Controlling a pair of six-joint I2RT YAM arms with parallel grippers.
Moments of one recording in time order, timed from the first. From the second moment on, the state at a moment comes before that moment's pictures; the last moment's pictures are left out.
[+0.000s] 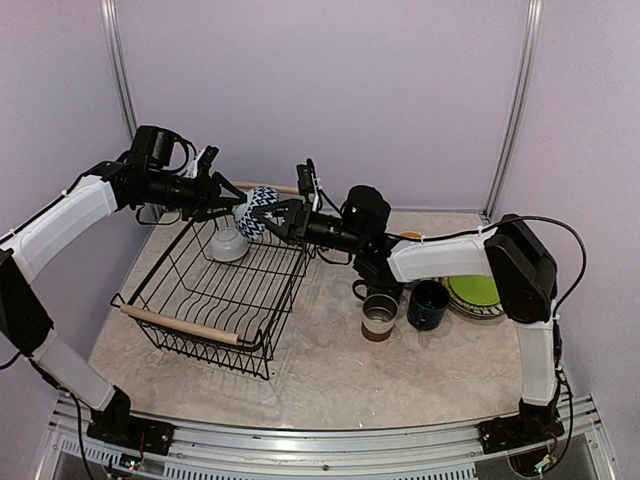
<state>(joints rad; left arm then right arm) -0.32 1.51 1.48 -0.63 0.63 -0.46 0.87 2.11 1.52 0.86 -0.55 1.01</state>
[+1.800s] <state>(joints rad) -0.51 1.34 1.29 -0.35 0.64 -0.51 0.94 1.11 1.01 -0.50 0.14 0.72</state>
